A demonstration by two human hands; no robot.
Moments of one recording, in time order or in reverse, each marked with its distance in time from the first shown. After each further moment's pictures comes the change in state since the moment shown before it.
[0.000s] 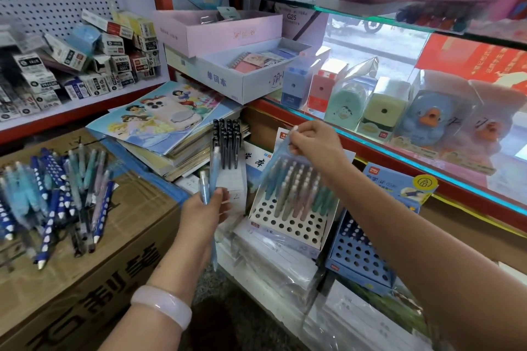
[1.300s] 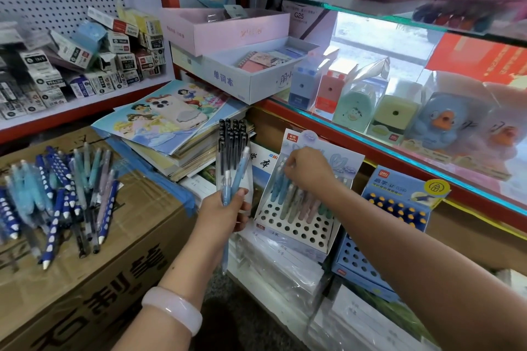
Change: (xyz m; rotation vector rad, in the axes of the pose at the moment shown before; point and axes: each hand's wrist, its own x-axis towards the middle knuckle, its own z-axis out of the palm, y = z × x) left_hand -0.012 0.009 0.008 0.116 -0.164 0.028; right_hand 0.022 0.038 0.032 -0.805 -0.124 -0.069
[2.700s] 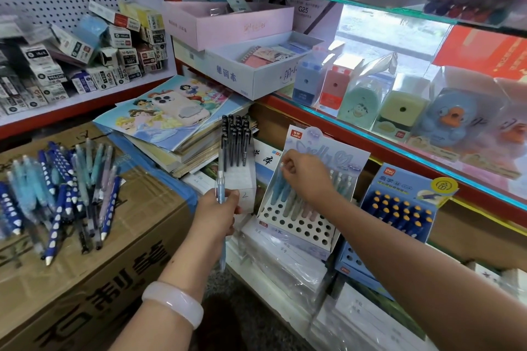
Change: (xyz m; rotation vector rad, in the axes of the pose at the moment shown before) left_hand 0.017 -0.011 -0.009 0.051 0.081 -0.066; right_hand -0.015 0.002 0.018 0.083 0.094 -0.151
